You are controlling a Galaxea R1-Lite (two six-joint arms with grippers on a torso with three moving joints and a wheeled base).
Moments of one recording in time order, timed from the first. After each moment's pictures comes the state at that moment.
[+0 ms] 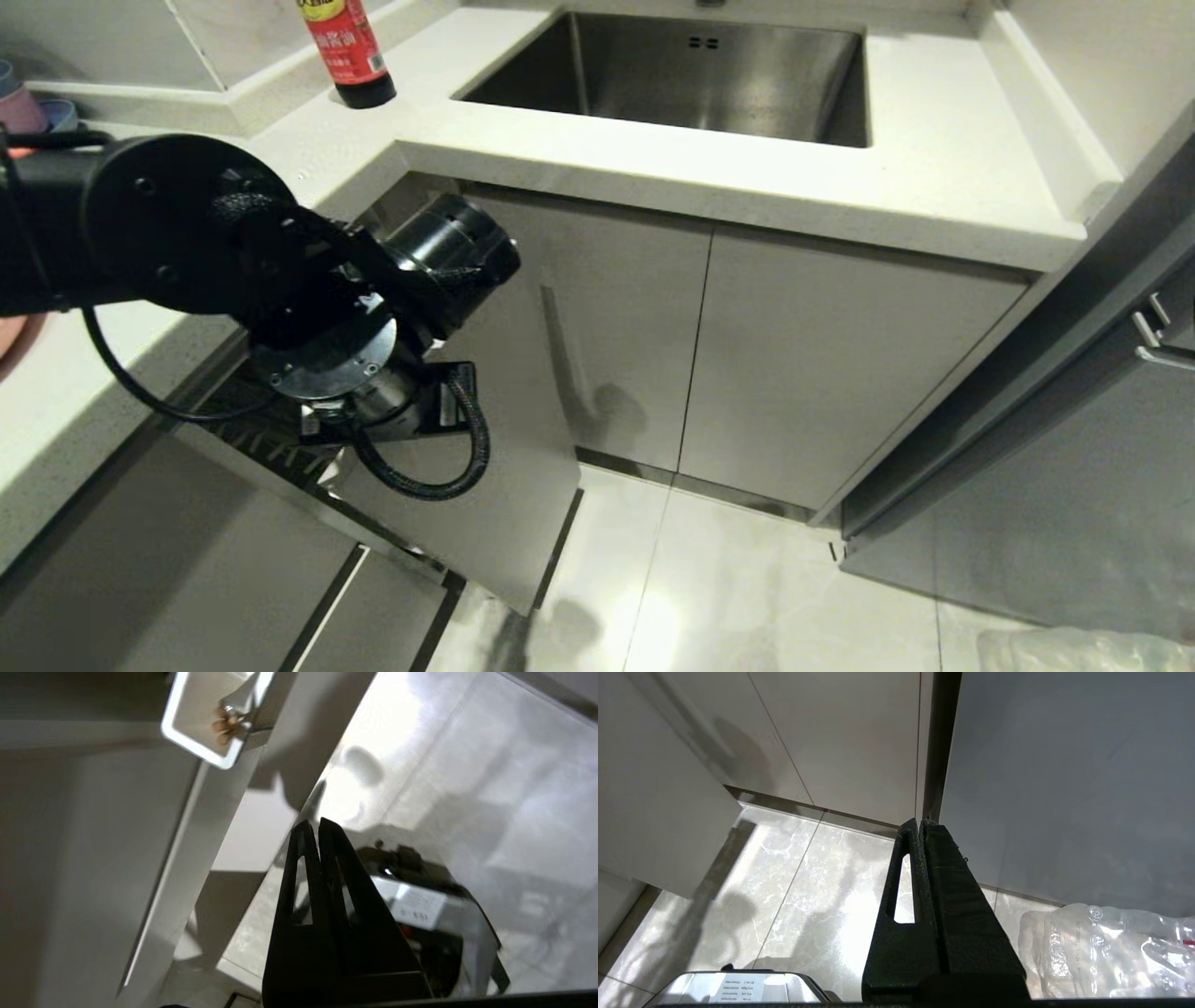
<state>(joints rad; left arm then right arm) -0.63 1.77 -1.58 0.94 0.65 -0.69 0.01 0.00 0.00 0.00 0.00 0.02</state>
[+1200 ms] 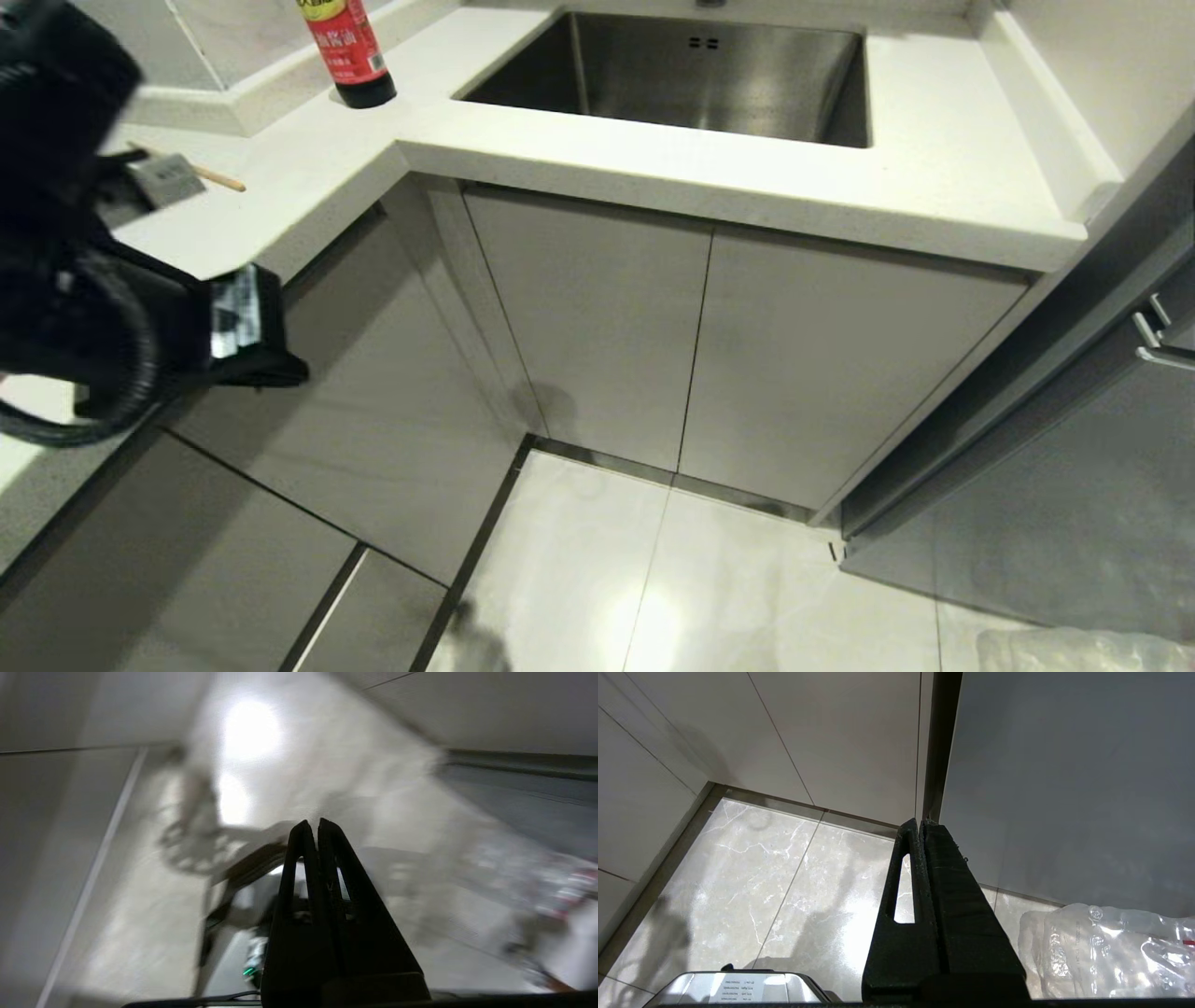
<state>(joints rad) -0.40 1.42 -1.58 0.94 0.22 -0.53 0.01 0.00 0.00 0.00 0.00 0.02</state>
